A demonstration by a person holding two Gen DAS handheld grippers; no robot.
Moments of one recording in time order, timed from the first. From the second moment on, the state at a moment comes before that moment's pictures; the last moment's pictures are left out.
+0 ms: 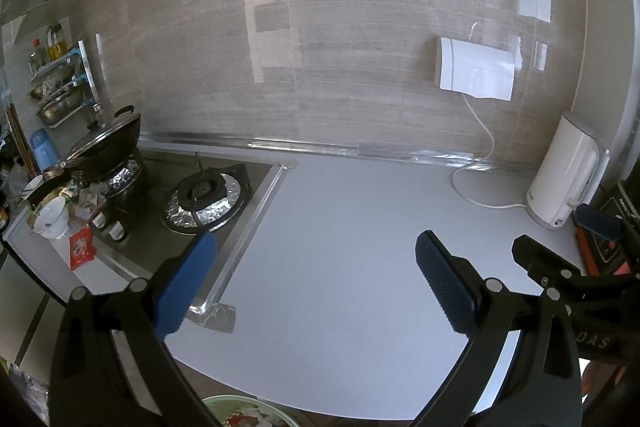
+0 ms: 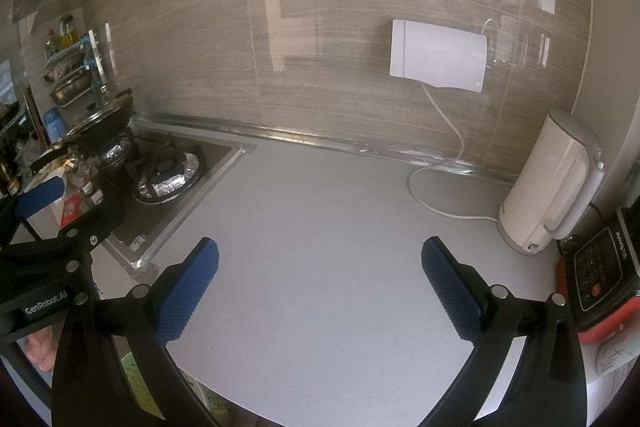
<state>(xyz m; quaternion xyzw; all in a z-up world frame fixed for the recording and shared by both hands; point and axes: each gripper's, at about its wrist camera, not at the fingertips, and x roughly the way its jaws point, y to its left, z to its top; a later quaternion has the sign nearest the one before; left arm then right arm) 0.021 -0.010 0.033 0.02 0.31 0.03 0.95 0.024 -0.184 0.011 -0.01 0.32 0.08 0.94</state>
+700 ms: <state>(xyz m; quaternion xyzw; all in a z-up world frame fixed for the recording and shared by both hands) 0.026 -0.011 0.031 0.02 0.30 0.03 0.95 0.023 -0.181 0.010 -0.01 0.32 0.08 0.94</state>
